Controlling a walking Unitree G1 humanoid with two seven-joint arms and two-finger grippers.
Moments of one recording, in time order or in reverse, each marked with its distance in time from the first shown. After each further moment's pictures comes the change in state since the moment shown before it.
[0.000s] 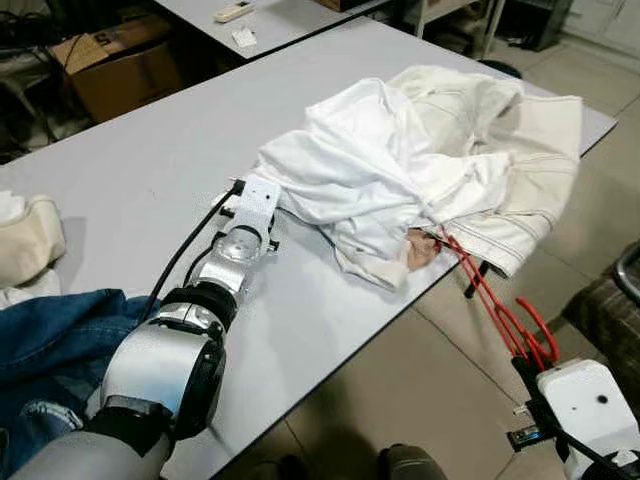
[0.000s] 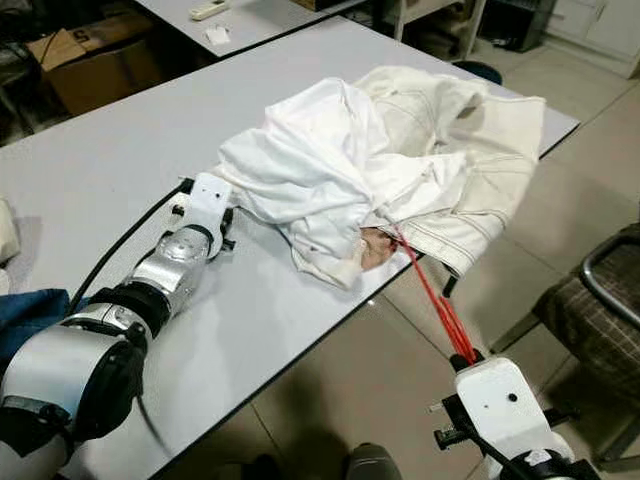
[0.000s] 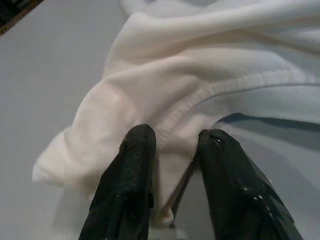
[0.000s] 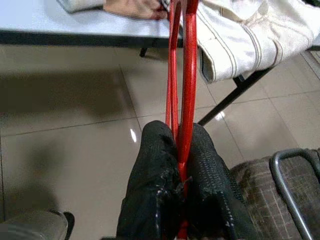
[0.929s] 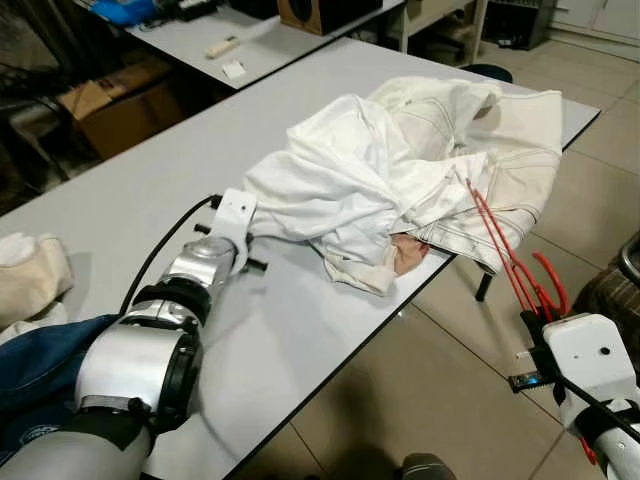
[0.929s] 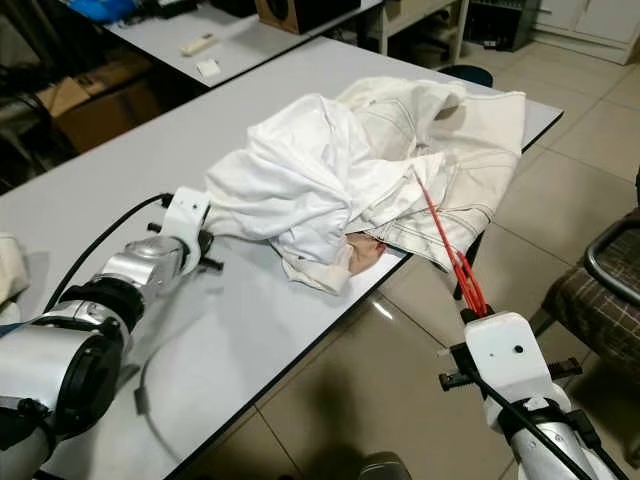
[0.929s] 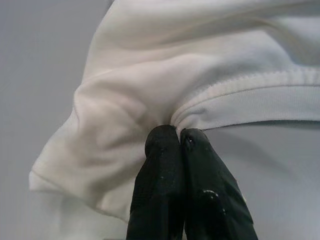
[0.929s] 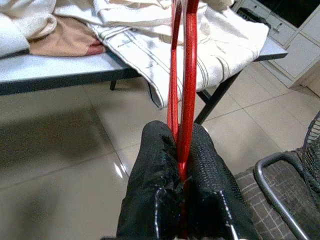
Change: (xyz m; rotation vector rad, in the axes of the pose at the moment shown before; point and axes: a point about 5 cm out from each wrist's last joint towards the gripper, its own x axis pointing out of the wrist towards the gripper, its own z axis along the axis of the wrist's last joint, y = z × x) left arm -0.005 0.026 -0.033 -0.133 0.227 -0.133; right arm 0.035 -0.018 0.010 0.035 -0.092 -0.133
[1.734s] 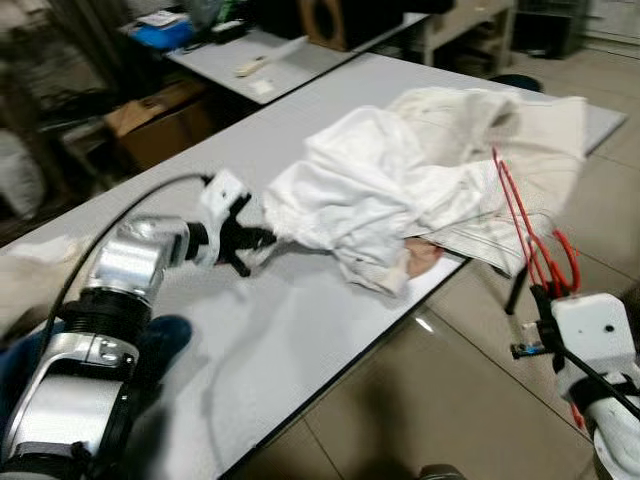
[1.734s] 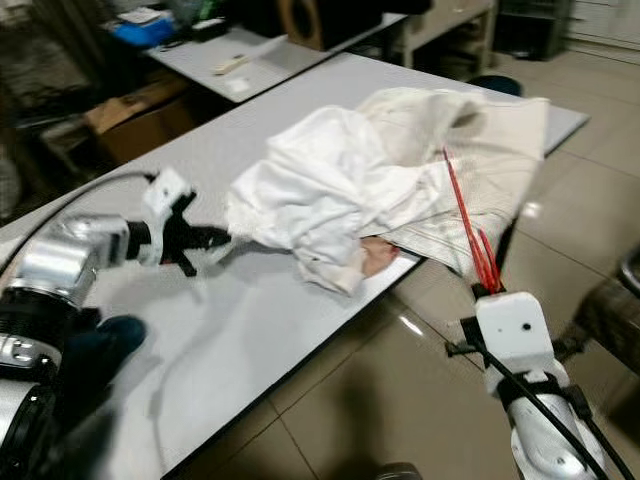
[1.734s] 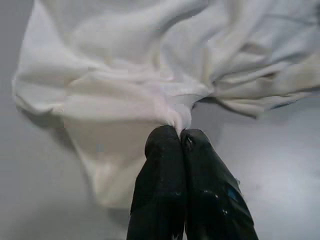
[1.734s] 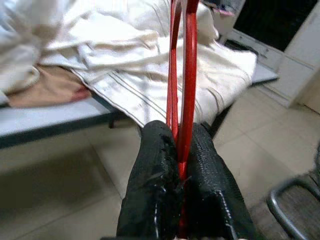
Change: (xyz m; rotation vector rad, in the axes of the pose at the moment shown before) left arm -0.059 0.017 0.038 0.174 -0.170 -0.671; right arm 0.026 -0.008 -0.002 0.040 -0.089 -0.088
